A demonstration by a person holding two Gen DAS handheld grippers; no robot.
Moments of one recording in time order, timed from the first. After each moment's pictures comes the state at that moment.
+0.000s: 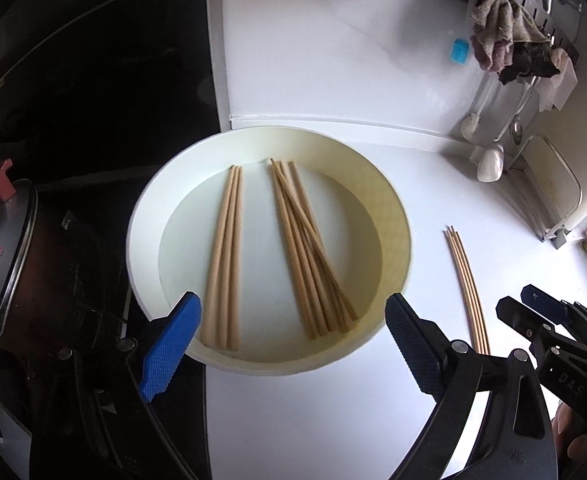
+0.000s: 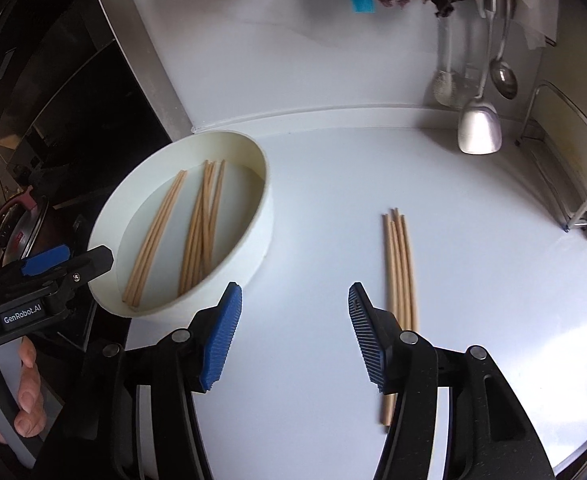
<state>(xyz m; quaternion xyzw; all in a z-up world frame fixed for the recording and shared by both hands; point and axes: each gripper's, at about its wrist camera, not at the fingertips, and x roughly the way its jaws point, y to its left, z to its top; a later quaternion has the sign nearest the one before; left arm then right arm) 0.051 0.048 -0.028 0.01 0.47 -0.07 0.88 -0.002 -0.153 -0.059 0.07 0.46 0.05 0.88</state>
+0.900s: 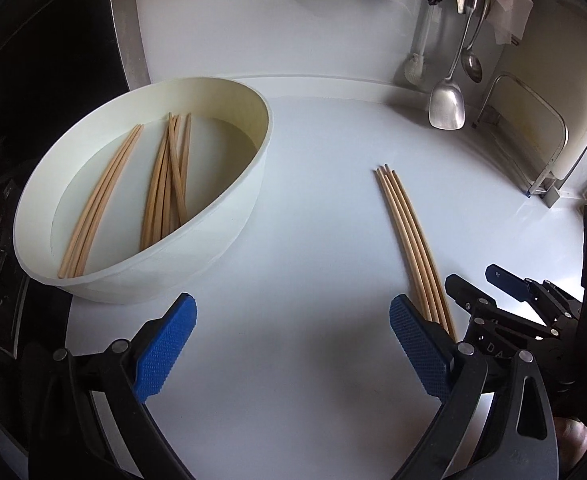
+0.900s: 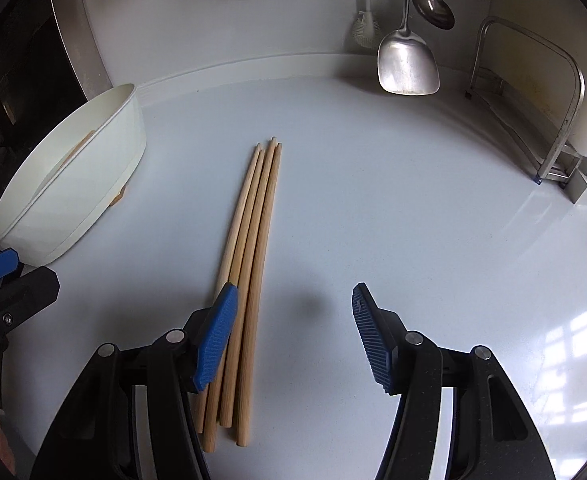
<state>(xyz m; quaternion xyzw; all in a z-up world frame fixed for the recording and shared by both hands) 0.004 -0.072 -0.110 0.02 0.45 -0.08 0.89 -0.022 -0.254 -0.169 0.03 0.45 0.01 0.89</state>
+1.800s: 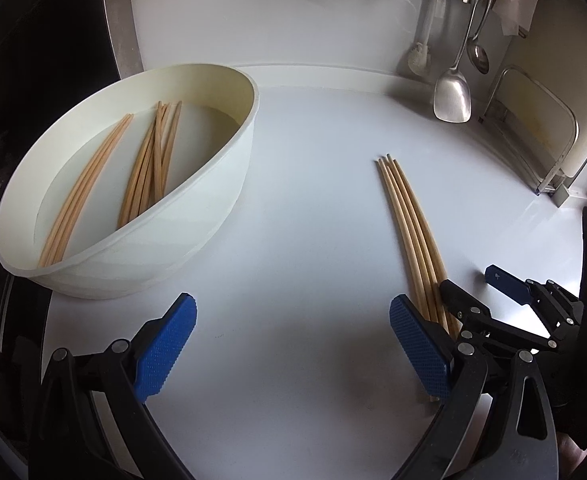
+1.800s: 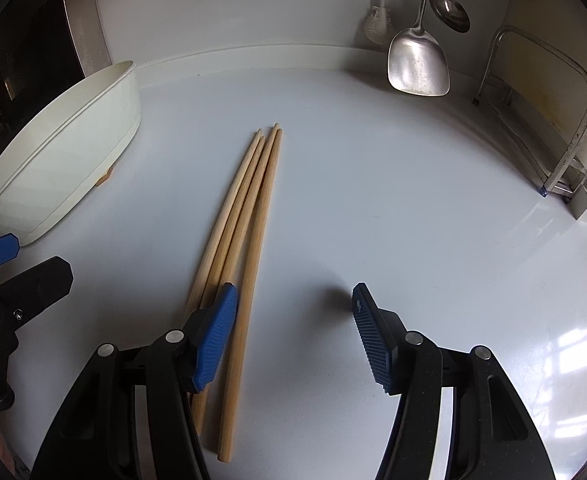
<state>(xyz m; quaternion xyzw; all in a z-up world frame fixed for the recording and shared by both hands) 0.013 -0.086 -0.129 0.02 0.46 -0.07 0.88 -0.012 -0.251 -0.183 -0.01 0.46 0.01 0.89</state>
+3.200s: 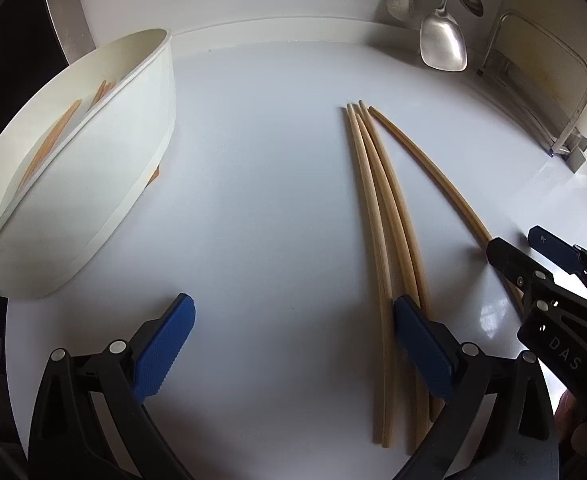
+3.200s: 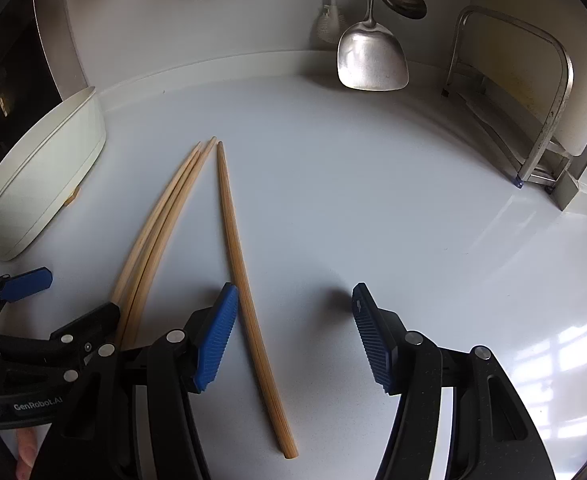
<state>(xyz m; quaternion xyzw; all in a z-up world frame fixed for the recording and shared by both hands) 0.031 -0.136 -0.172 0.05 0.51 -0.07 0.86 -0.006 -0.312 -0.179 0.01 0.45 0.01 0.89</state>
